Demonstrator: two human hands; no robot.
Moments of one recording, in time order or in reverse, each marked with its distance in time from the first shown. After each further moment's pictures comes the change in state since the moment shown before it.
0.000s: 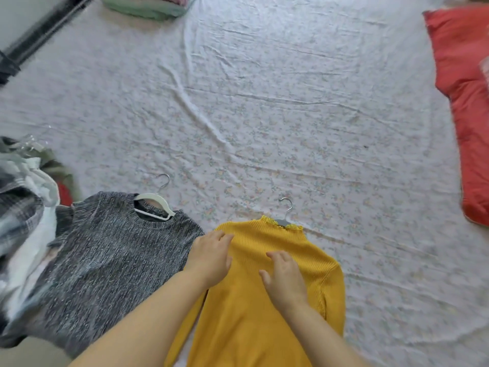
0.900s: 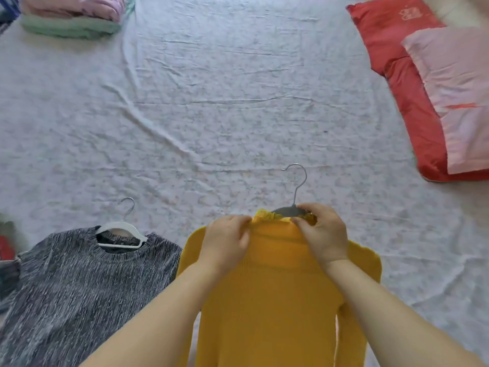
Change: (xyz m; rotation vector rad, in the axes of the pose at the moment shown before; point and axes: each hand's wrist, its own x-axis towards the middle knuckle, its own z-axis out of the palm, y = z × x) left_hand 0.044 0.045 -0.016 -0.392 0.201 0.228; right_hand 0.035 0.040 -0.076 0.219 0.613 0.045
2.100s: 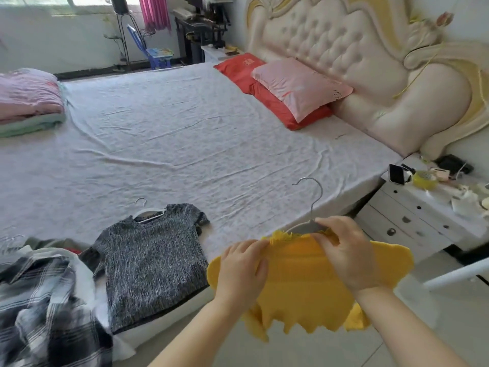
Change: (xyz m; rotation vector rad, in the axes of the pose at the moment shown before) left_hand -0.514 -0.001 -0.154 -0.064 -0.025 0.623; right_hand -0.575 -0.241 -0.145 -0.180 0.532 0.031
